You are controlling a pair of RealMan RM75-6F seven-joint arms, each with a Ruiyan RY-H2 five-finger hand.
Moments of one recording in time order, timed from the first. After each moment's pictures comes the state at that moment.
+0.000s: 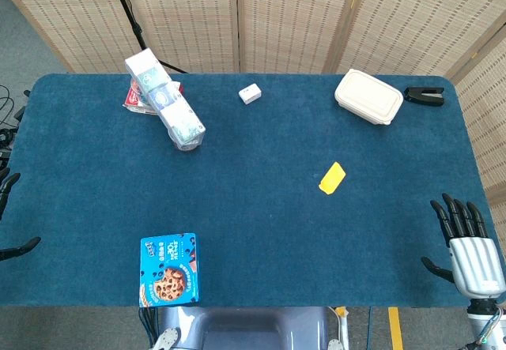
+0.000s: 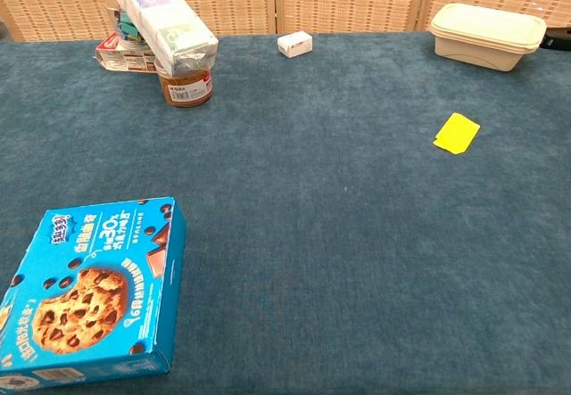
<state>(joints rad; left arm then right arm) -0.09 -0.86 -0.07 -1.88 1.45 1.47 -0.01 0.05 -1.12 0.05 -1.65 -1.58 1.56 -0.15</state>
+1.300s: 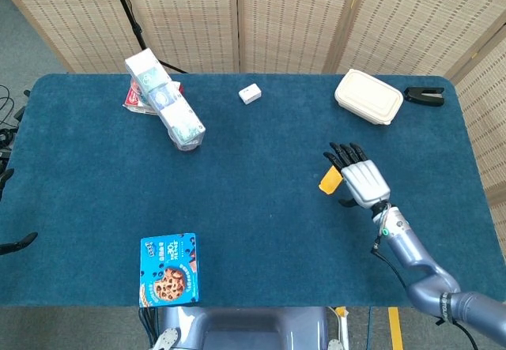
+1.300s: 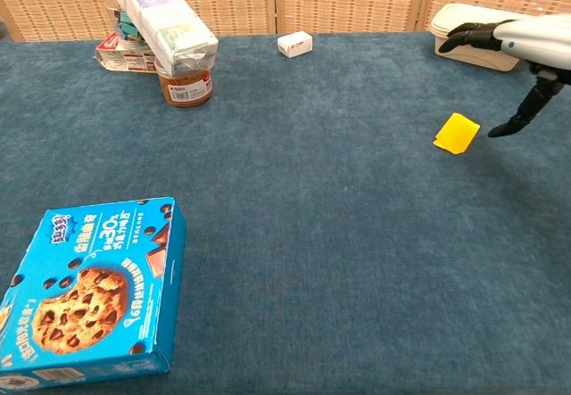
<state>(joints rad) -0.11 -0.86 -0.09 -1.88 1.39 1.45 -0.01 0.62 -1.41 0.23 -1.31 -1.40 0.92 -0.14</state>
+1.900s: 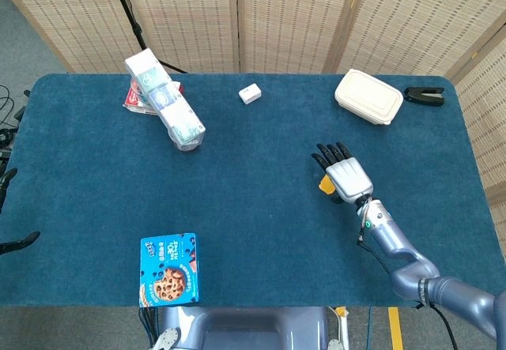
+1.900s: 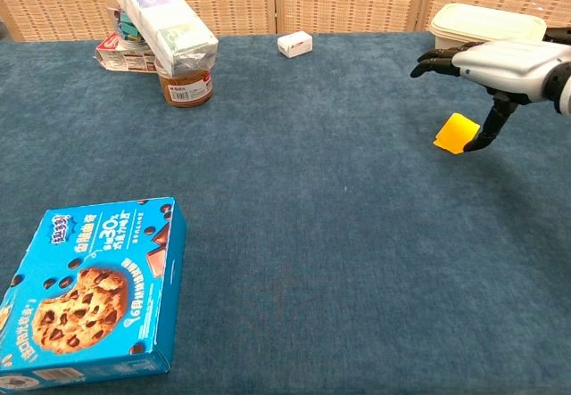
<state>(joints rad) -0.12 -0.88 -0.10 -1.90 1.35 1.43 0.05 0.71 -1.51 0.19 -1.16 -1.36 0.86 -0.20</state>
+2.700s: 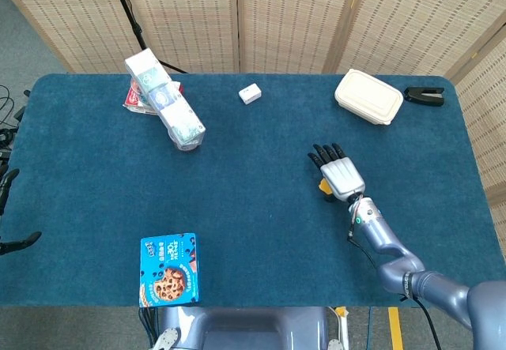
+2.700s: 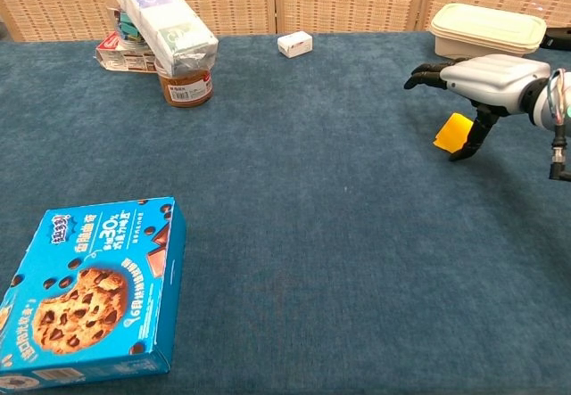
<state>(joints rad) -0.12 -0.89 -0.10 -1.91 1.33 1.43 0.09 0.75 -1.61 0.18 -1.03 -1.30 0.83 -0.18</state>
